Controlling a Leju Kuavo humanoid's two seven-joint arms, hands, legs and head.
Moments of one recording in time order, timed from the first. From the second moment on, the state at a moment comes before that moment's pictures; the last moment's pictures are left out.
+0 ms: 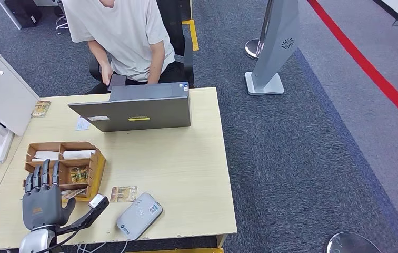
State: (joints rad) left arm 0.01 0.09 0.00 -1.40 -1.50 0.47 0.16; right arm -0.05 0.02 1.43 0.00 -1.34 -0.24 -0.05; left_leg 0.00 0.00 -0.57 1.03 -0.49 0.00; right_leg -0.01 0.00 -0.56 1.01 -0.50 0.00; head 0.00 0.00
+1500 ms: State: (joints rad) left arm 0.01 0.10 -0.04 -1.42 -1.49 0.38 0.17; right arm -0.05 0.02 1.45 0.00 -1.36 -0.24 -0.06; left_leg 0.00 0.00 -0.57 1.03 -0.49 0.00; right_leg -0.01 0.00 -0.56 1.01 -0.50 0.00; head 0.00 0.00
